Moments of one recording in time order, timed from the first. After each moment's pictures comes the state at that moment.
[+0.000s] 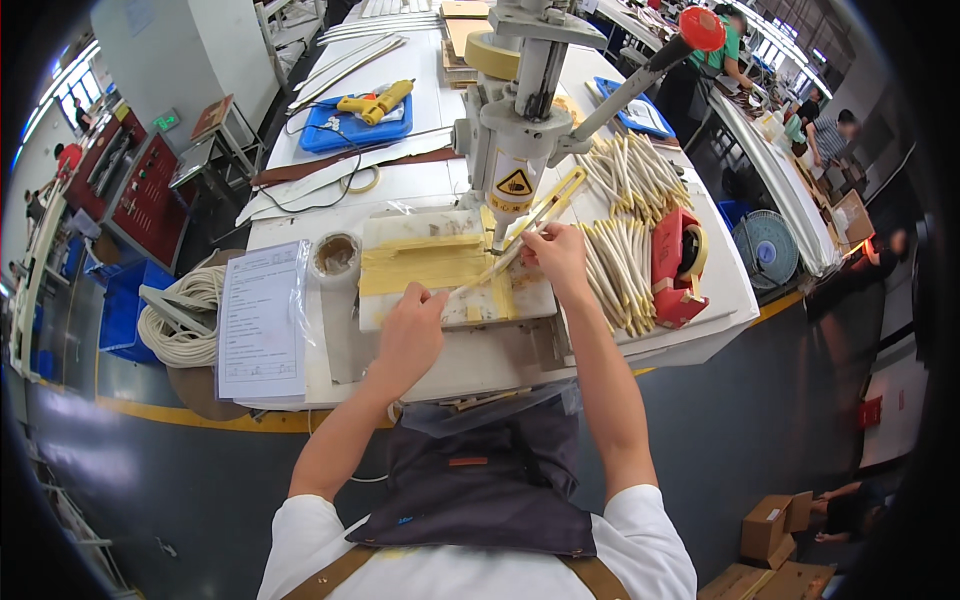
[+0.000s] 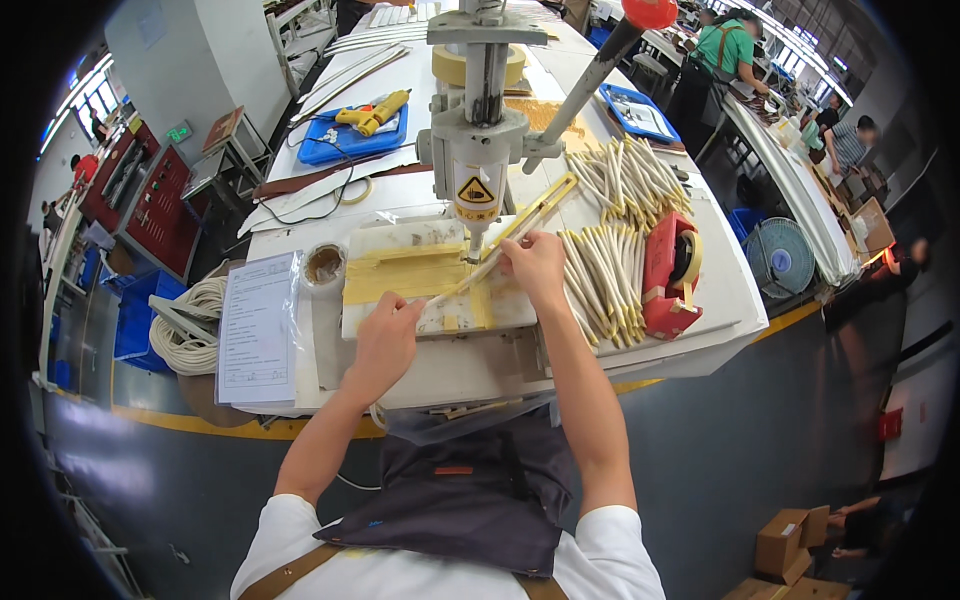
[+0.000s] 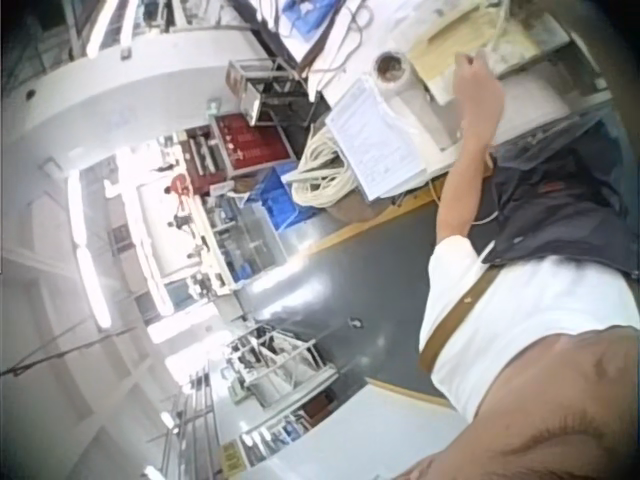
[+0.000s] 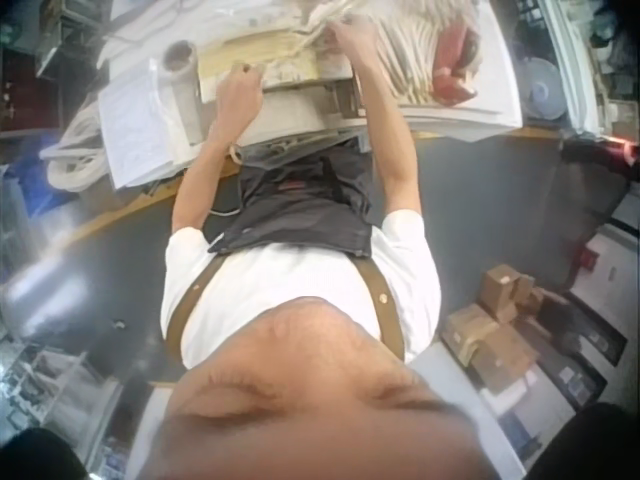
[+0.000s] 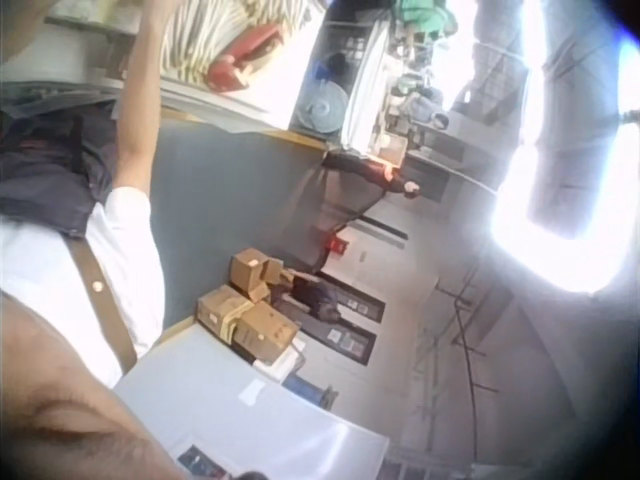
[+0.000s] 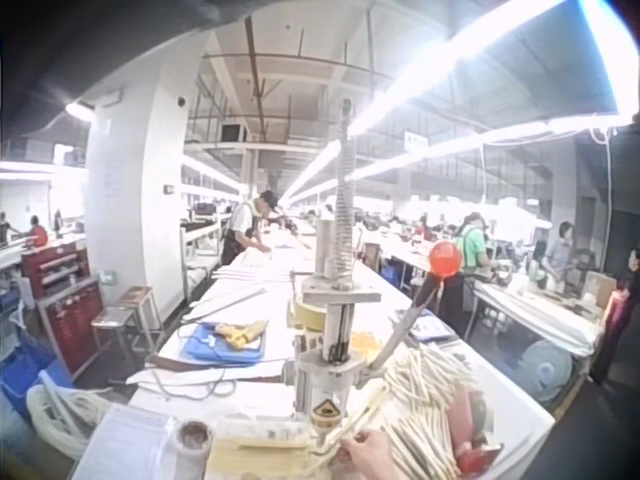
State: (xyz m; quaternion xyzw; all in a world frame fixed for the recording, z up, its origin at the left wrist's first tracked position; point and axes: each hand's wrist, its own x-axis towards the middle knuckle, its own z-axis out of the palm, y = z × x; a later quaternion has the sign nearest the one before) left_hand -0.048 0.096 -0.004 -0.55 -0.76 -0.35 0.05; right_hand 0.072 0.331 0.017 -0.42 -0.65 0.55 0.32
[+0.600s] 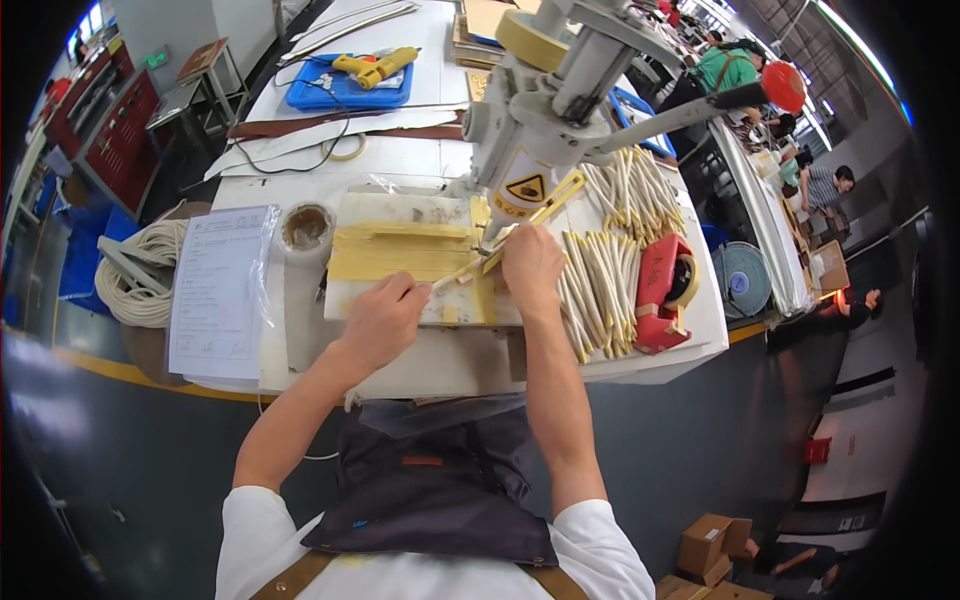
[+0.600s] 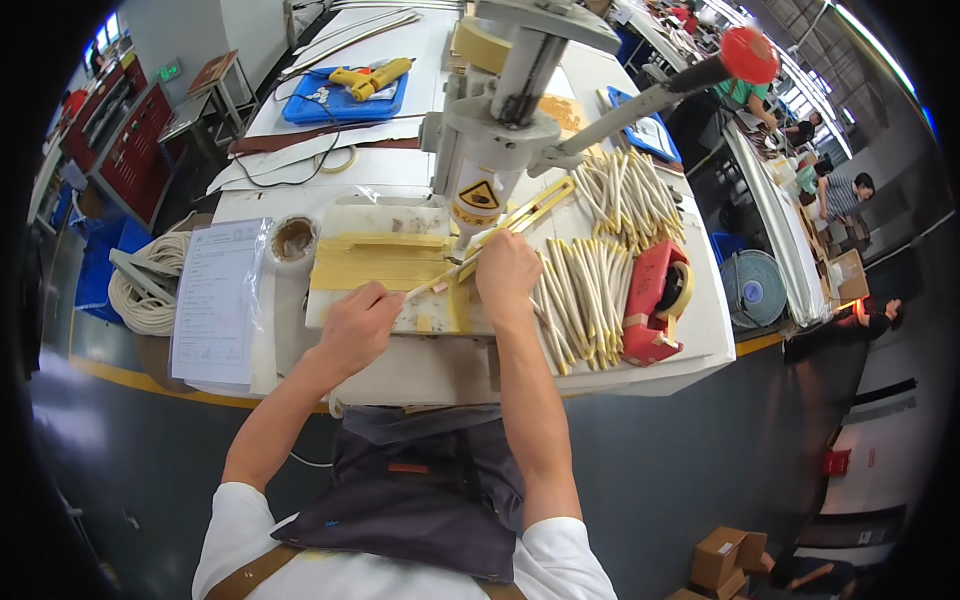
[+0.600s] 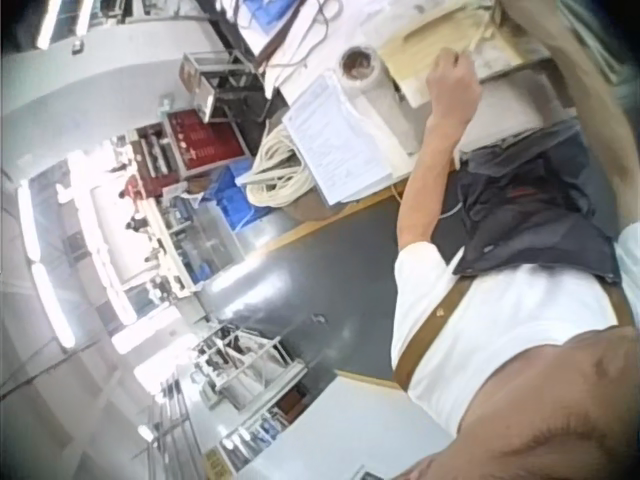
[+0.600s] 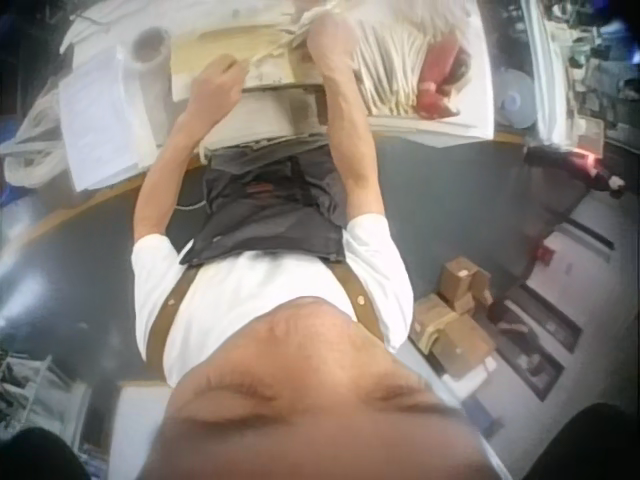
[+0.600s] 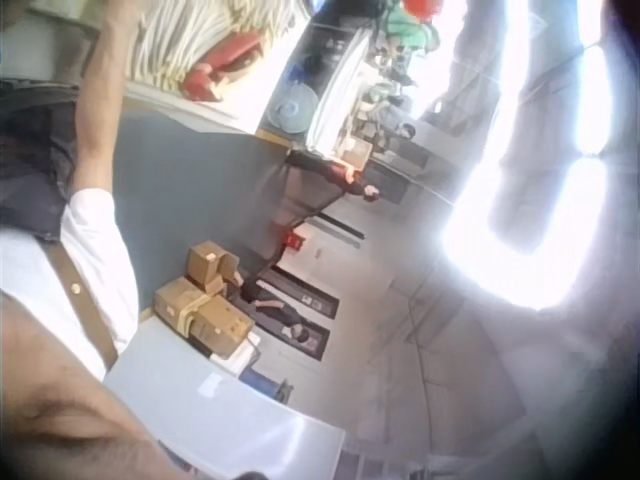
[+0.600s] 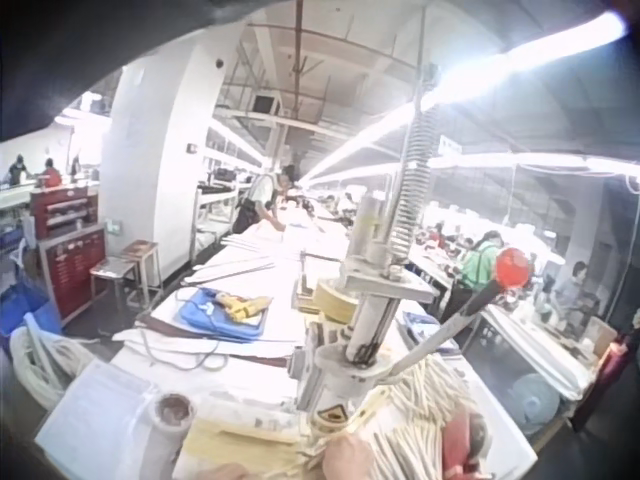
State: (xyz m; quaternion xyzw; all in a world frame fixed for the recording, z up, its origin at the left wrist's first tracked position) left_hand -0.066 0.107 -0.013 -0.61 -0.69 -0.37 0.07; right_hand 0.047 0.328 -0.003 -0.45 -0.87 0.02 0.21
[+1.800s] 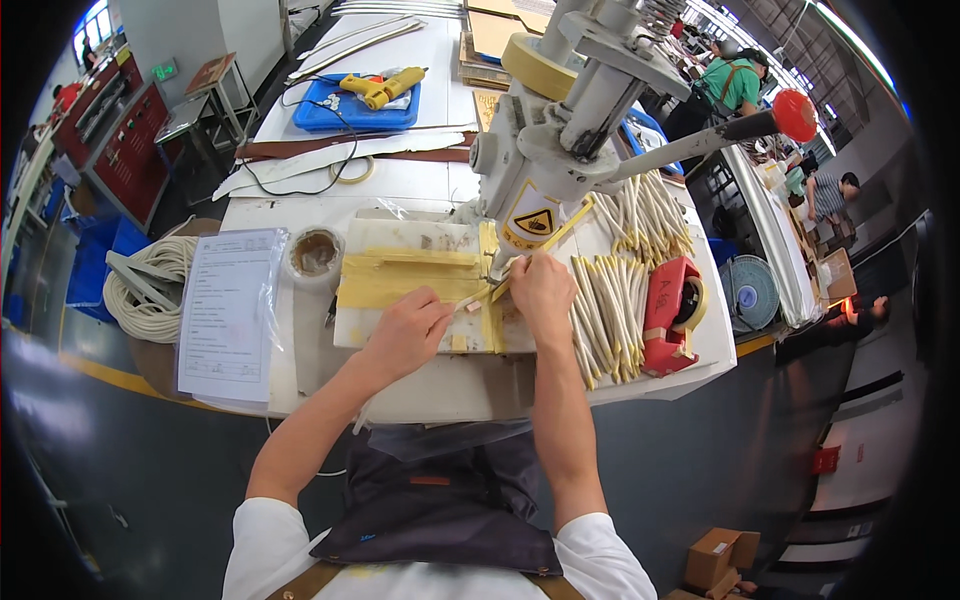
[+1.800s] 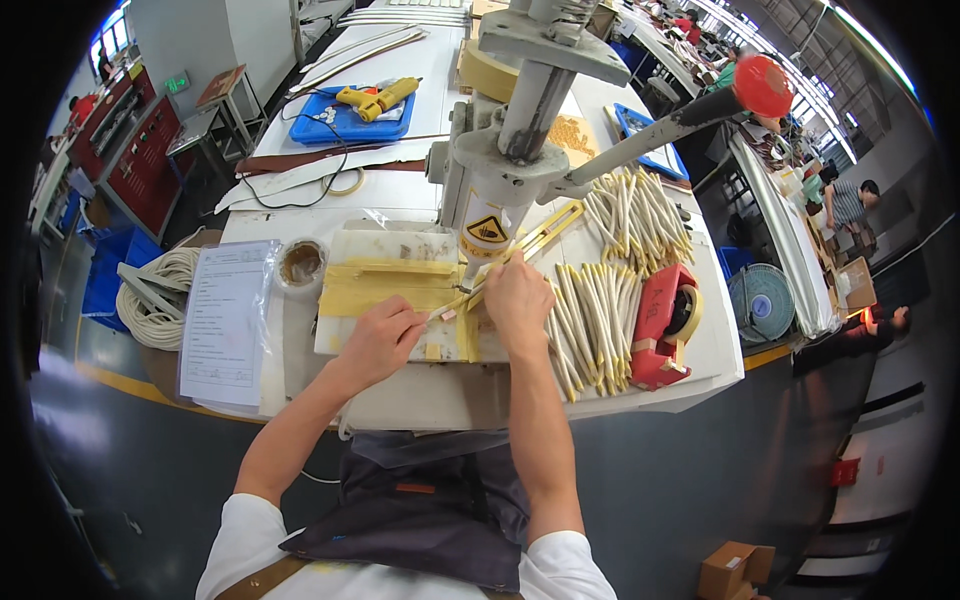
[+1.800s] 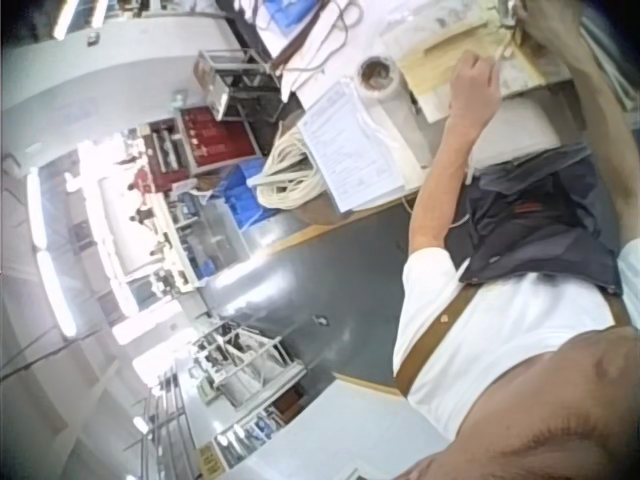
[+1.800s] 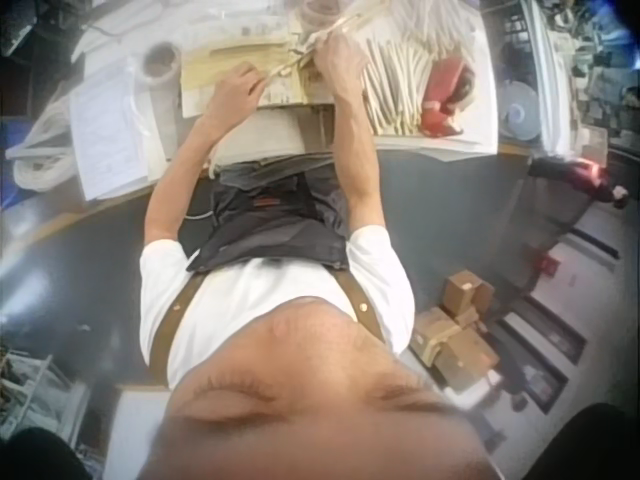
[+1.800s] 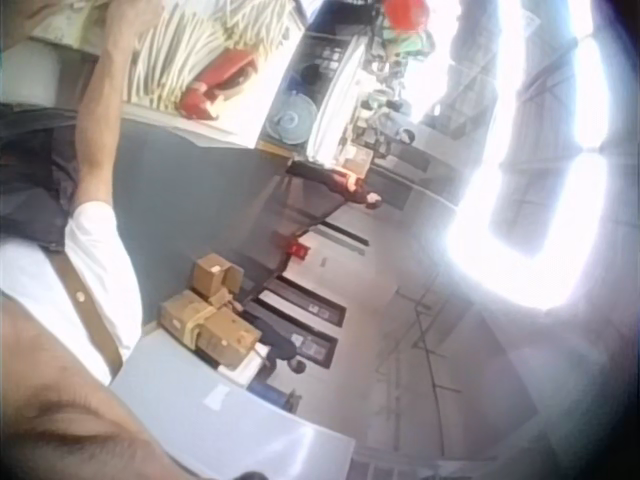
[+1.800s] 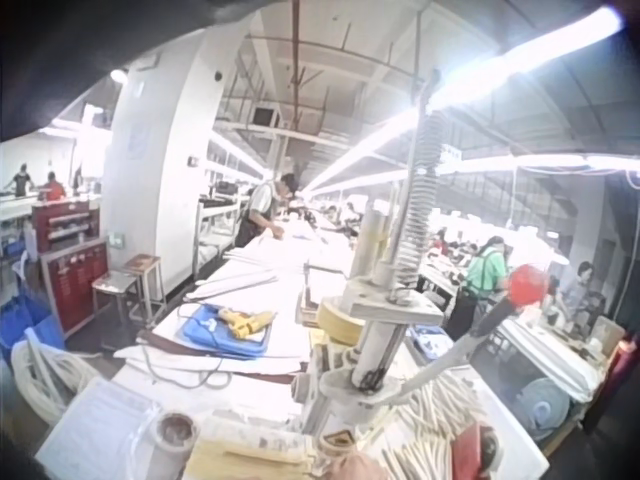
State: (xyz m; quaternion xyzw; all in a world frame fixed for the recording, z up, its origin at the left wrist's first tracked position) left_hand -0.072 0.134 -0.016 -0.59 -0.66 -0.47 -0.03; right_hand 0.050 0.324 0.017 -0.47 -0.86 0.09 0.16
